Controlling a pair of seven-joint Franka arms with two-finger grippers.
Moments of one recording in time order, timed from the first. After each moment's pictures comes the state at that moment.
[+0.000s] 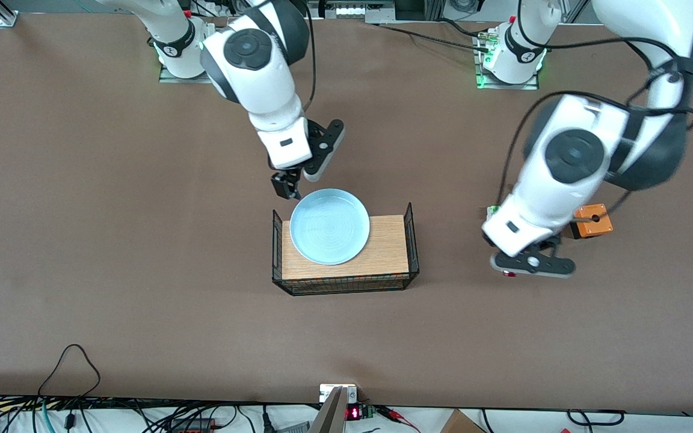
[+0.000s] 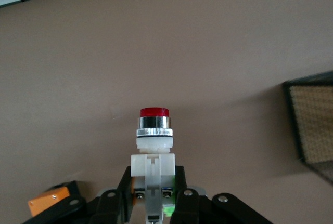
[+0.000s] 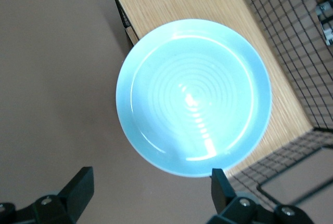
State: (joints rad) left arm 0.01 0.50 -0.35 -1.41 0.32 1.87 -0.18; right arm 0.69 0.34 0.02 -1.70 -0.03 2.25 -0.43
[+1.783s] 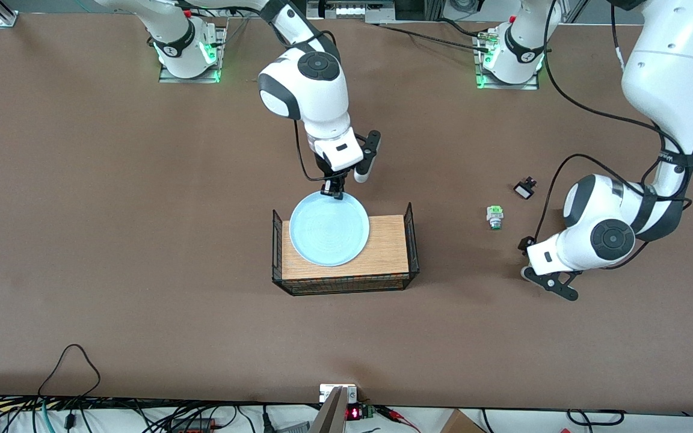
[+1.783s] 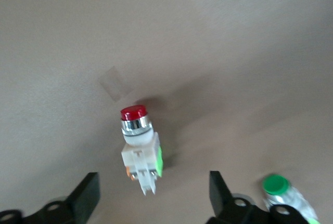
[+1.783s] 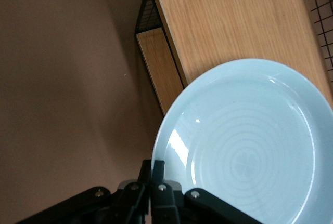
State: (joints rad) left arm 0.26 0.67 -0.40 -1.62 0.39 2.08 0.20; right arm 0.80 0.49 0.01 -1.69 -0.26 2.42 -0.32
